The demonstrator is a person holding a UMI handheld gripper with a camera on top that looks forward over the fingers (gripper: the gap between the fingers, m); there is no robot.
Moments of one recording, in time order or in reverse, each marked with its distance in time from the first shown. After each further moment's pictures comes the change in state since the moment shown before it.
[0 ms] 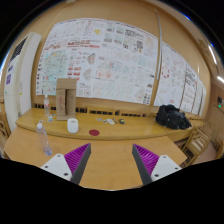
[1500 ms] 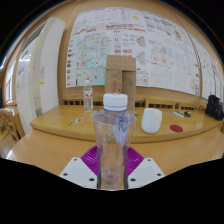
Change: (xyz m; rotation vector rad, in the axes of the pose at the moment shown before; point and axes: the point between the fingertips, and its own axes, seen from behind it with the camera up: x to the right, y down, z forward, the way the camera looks) arm -0.448 0.076 0.234 0.057 -0.309 0.057
